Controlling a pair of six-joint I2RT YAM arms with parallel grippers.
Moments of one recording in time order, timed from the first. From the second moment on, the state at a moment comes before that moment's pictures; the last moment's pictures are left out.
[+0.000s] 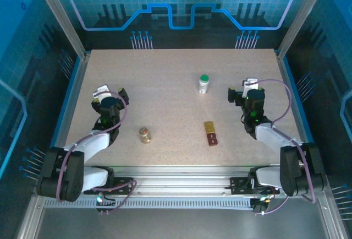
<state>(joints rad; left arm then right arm) -0.11 1.22 0.40 0.52 -0.48 -0.35 0.12 1.26 0.54 0.37 0.22 0.04</state>
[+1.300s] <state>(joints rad) -0.38 1.05 0.76 -0.26 -0.21 -0.56 0.53 1.23 0.71 -0.54 0.06 0.38</state>
